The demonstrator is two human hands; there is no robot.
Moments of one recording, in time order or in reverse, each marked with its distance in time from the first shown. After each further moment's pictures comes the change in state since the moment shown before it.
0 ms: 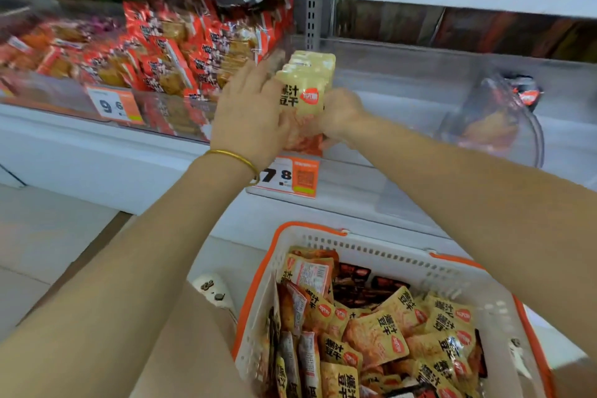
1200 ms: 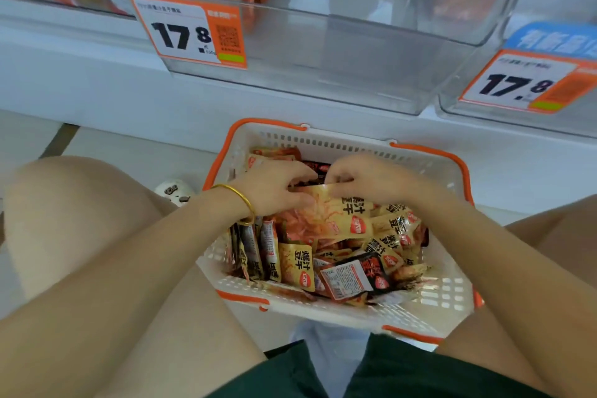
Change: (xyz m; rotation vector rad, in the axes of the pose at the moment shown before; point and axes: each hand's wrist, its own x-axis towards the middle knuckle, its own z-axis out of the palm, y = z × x) left_hand -0.152 0.100 0.092 -0.528 -1.015 0.018; right_hand -0.159 0.190 0.020 -0.326 -0.592 -0.168
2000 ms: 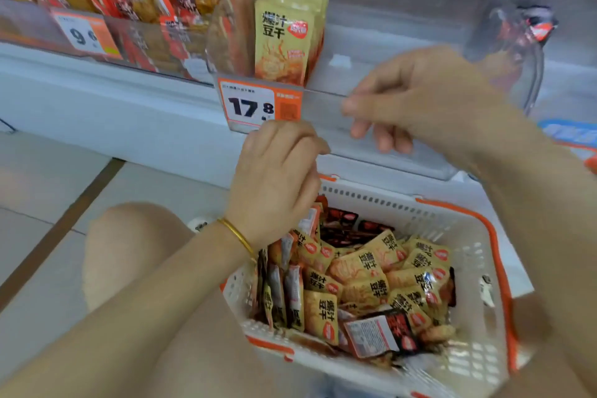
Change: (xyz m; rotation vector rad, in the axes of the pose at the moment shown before) left_hand -0.058 0.021 -0.071 0.391 1.048 0.341; right_hand -0.030 -0.130 -0.125 0.517 0.512 -0.120
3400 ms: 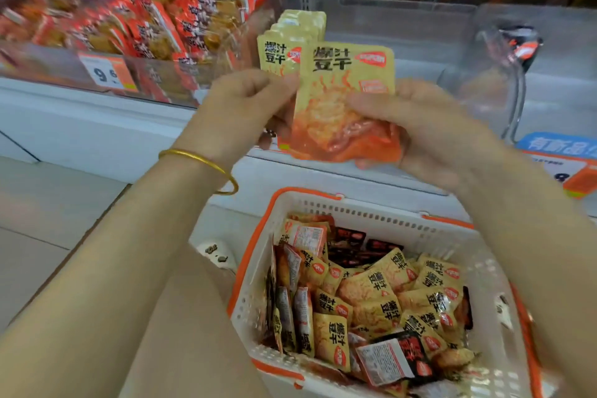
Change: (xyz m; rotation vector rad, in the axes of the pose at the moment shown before) left_hand 0.067 -0.006 -0.061 -0.771 -0.139 -0.713; right_hand -0.010 0.009 0.003 0.661 -0.077 0.057
